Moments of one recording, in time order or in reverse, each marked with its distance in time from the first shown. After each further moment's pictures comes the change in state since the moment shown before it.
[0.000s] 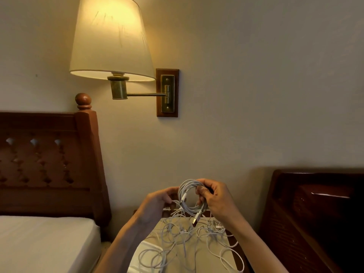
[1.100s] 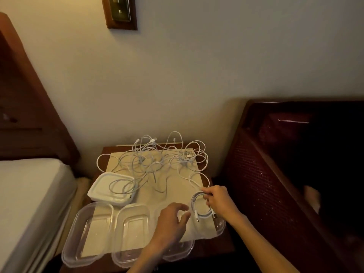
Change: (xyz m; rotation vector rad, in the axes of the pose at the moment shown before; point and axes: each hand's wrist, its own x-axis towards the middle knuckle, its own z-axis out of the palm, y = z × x) left_hand -0.048 -0.239 0.092 0.866 0.156 -0.083; right_hand -0.124 0.208 -0.061 -0.549 -0.130 0.473
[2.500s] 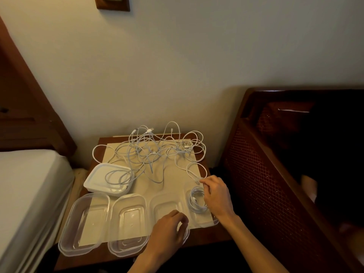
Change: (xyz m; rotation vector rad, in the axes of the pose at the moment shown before) left_hand -0.030 -0.030 0.023 0.214 -0.131 0.222; right_hand -0.004 0.027 0.033 -0.165 0.393 -0.152
